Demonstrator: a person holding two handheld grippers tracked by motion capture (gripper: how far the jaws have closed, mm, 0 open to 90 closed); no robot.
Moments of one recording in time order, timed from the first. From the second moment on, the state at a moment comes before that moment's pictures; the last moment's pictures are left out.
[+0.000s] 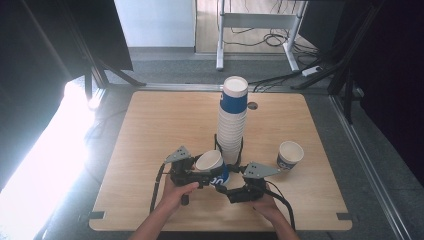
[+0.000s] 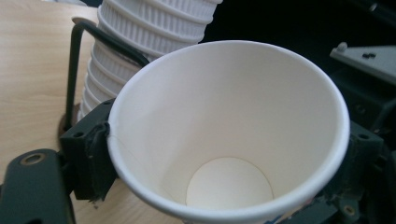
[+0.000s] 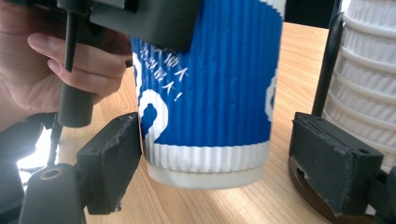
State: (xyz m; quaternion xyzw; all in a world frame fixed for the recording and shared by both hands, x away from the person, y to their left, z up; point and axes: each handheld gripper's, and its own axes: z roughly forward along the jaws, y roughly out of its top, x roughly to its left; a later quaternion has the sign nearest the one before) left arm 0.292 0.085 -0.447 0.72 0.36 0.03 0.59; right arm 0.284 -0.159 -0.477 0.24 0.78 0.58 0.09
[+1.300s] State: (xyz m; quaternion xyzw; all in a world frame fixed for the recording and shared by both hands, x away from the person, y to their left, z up) left arm 0.268 0.049 -0.425 0.85 0.18 0.18 0.45; right arm 0.276 -0.143 -0.477 0.19 0.82 0.53 0.11
